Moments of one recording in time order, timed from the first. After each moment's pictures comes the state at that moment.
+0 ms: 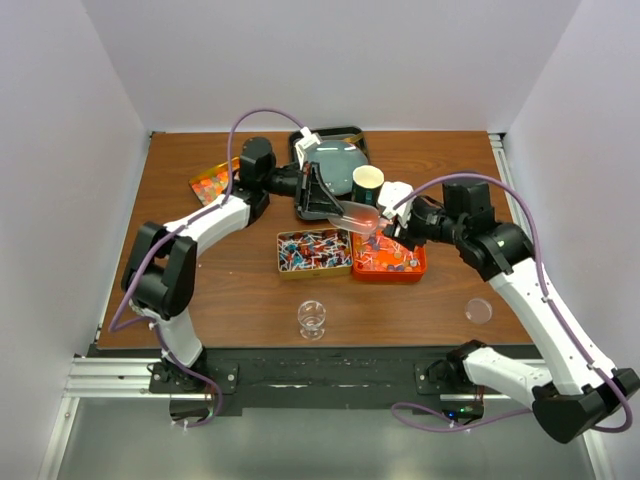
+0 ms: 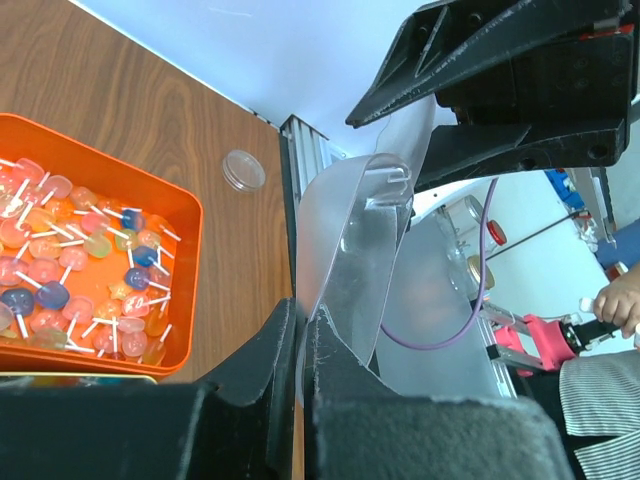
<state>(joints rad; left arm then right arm) -0.43 1.79 1.25 0.51 1.31 -0.71 0.44 1.04 1.20 -0.71 -0.42 -0.71</state>
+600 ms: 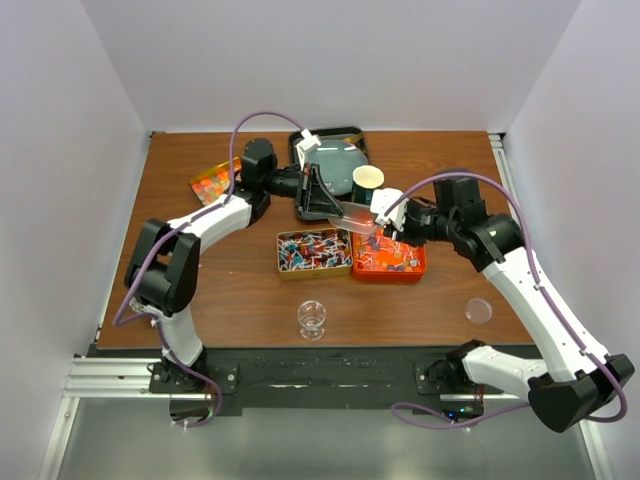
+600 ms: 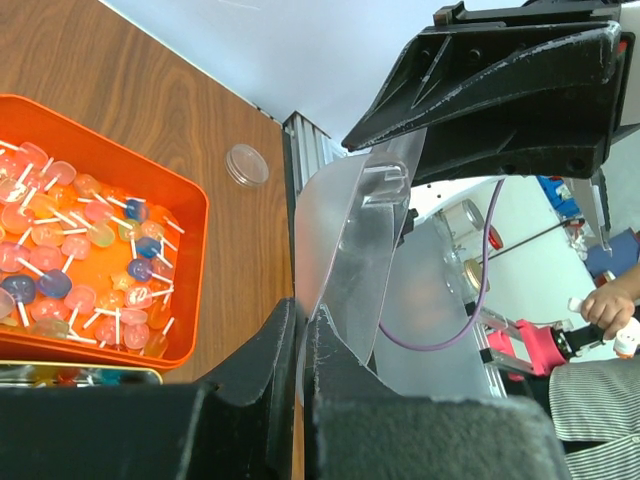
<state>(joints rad) -0.42 1.81 1.25 0.51 1.30 -0.72 0.44 1.11 1.23 -0.81 -0.42 -0.86</state>
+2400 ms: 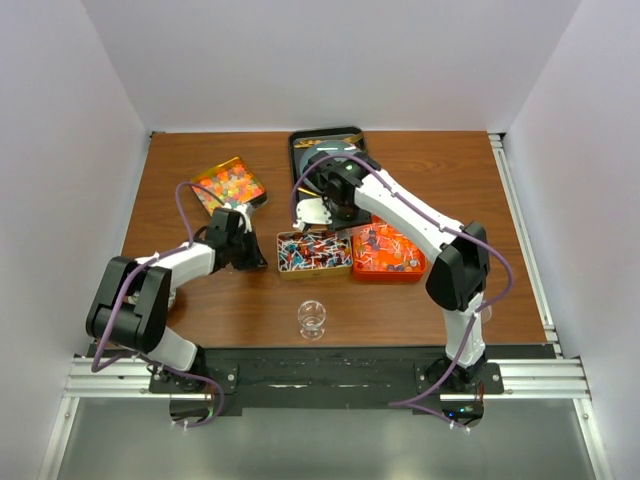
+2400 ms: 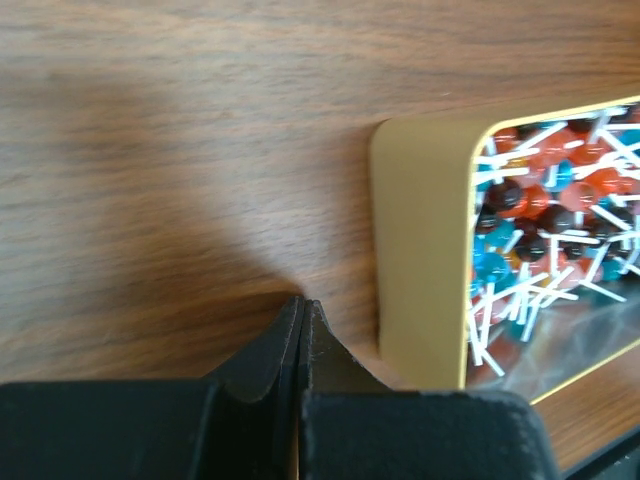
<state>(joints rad) -0.25 1.52 0.68 -0.09 0.24 -0.46 0.76 2.00 1.97 -1.35 0.31 -1.00</state>
